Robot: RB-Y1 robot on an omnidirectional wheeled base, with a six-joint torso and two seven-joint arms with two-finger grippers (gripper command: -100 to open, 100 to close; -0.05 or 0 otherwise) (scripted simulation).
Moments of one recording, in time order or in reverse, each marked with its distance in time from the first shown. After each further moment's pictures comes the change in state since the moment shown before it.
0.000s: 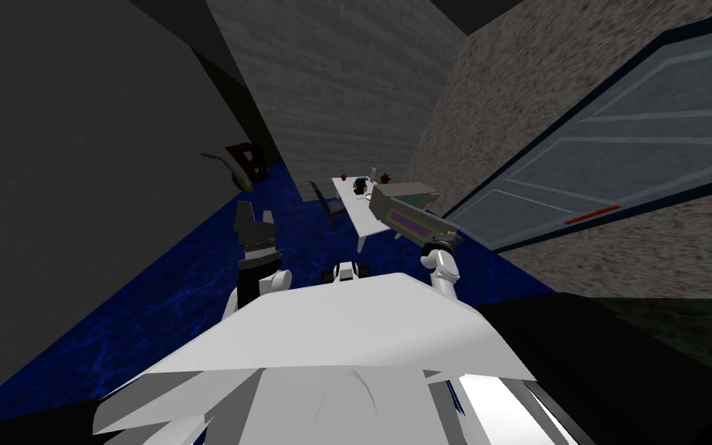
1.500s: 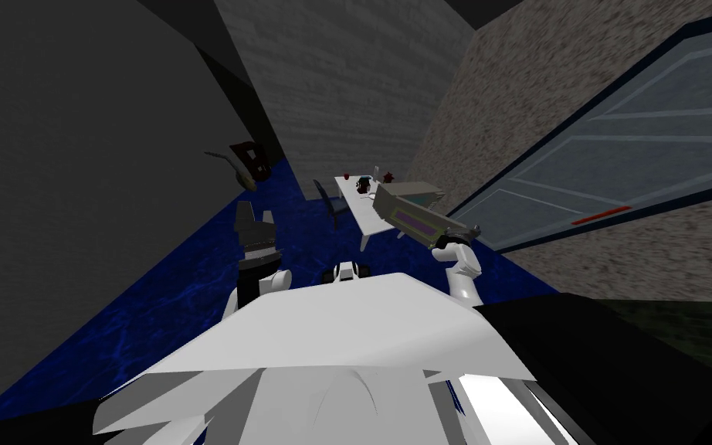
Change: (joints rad) left arm 0.000 0.000 0.000 0.000 0.000 0.000 0.000; right arm -0.012 -0.190 -0.034 -0.008 -0.322 0.067 0.193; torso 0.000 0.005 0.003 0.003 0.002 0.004
